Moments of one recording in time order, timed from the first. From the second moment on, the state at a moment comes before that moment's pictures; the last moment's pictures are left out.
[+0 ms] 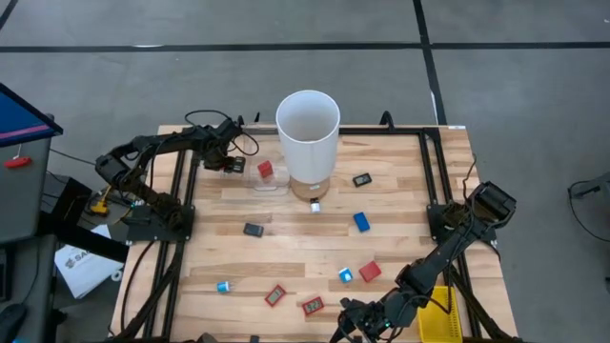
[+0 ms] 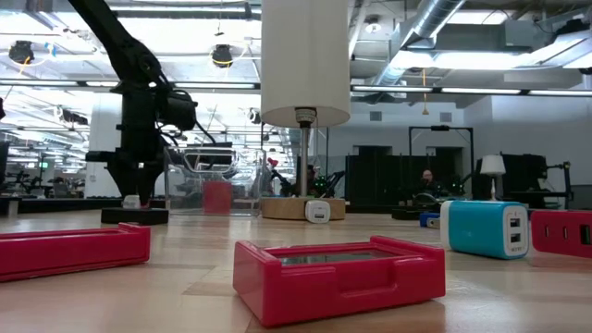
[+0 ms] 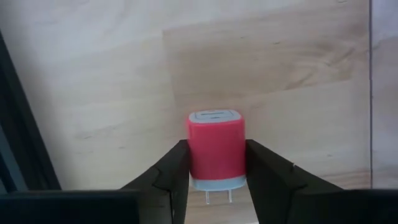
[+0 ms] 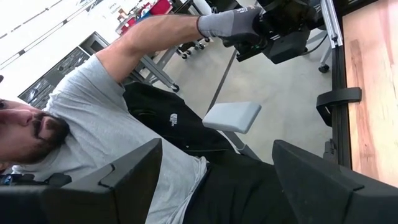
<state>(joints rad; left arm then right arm) 0.89 1.53 0.77 -0.70 -0.11 -0.51 0.81 1.79 1.07 0.53 0.13 0.76</state>
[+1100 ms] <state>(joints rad) 0.82 1.02 0.77 -0.67 0.12 -0.42 0.78 1.78 1.07 0.53 0.10 0.76</state>
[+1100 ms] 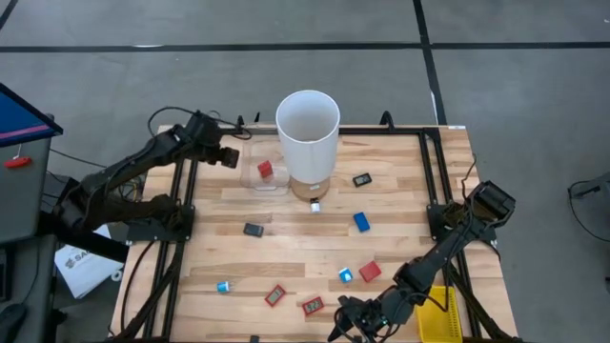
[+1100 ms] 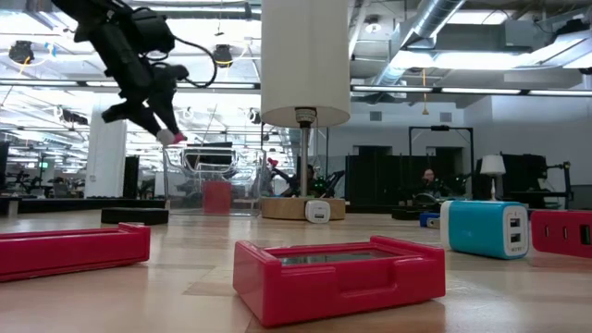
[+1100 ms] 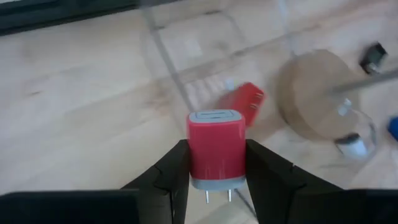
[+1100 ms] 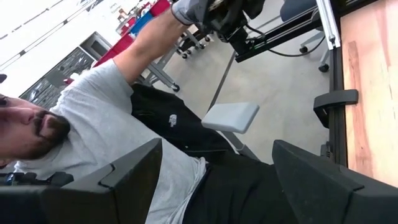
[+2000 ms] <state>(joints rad) 0.66 1.59 1.15 -0.61 -0.06 -0.35 0.81 1.70 1.07 0.40 0.16 0.73</state>
